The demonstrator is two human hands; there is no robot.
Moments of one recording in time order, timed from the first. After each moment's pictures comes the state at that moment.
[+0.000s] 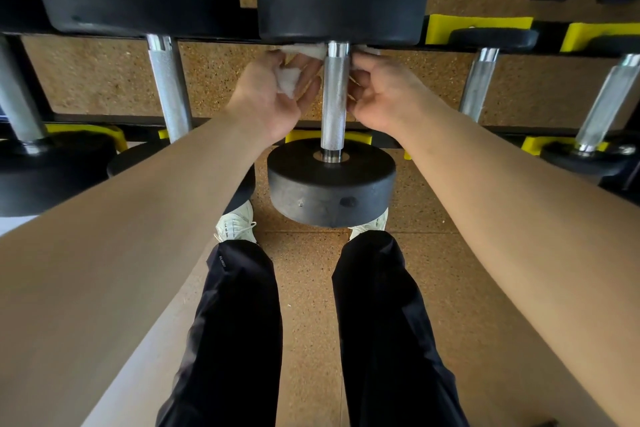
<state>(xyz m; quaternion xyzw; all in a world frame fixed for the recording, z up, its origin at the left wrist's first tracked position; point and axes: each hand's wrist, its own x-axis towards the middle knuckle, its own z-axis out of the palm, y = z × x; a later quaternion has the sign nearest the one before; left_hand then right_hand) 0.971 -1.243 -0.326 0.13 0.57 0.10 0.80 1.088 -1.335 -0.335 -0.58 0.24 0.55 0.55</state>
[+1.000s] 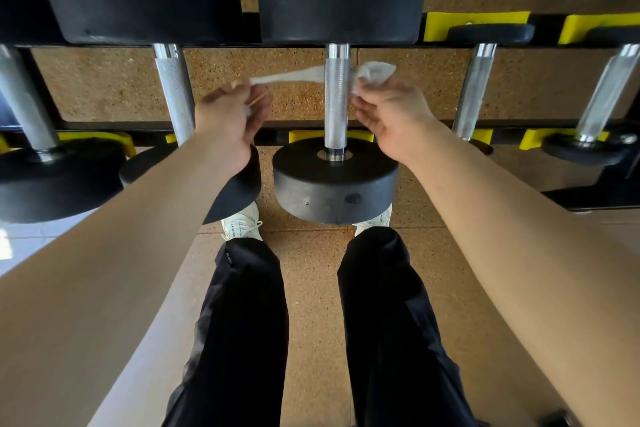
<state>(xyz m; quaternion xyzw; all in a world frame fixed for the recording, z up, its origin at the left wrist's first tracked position) 0.919 -1.232 -0.318 0.23 0.69 0.12 0.68 1.076 -1.374 -0.325 -0.67 0.19 0.51 0.51</state>
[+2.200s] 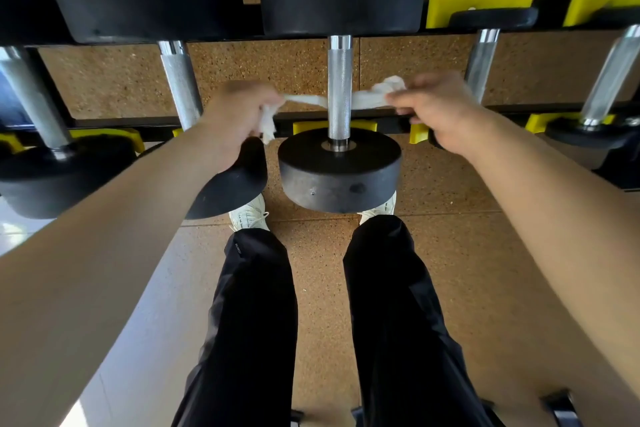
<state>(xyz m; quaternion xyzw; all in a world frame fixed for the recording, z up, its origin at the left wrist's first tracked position) 0.916 -1.227 -0.287 0.56 0.56 -0.14 0.60 1.103 -1.411 -0.306 -0.82 -0.05 0.50 0.28</state>
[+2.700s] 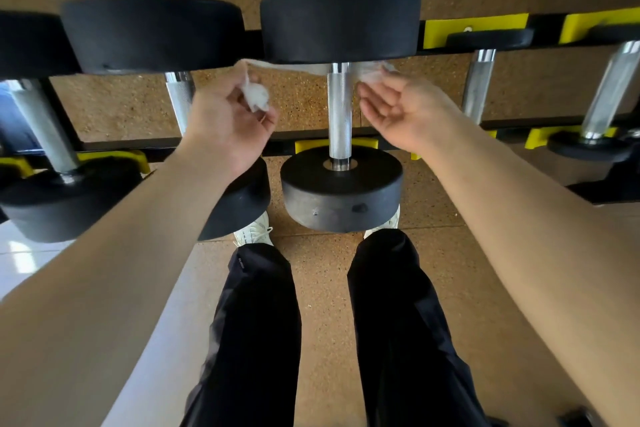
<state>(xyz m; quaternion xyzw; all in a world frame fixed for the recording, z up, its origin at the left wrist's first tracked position) 0.927 -1.217 -0.285 0.11 0.59 0.13 0.79 1.092 -1.365 -0.294 -0.56 0.32 0.51 0.57</state>
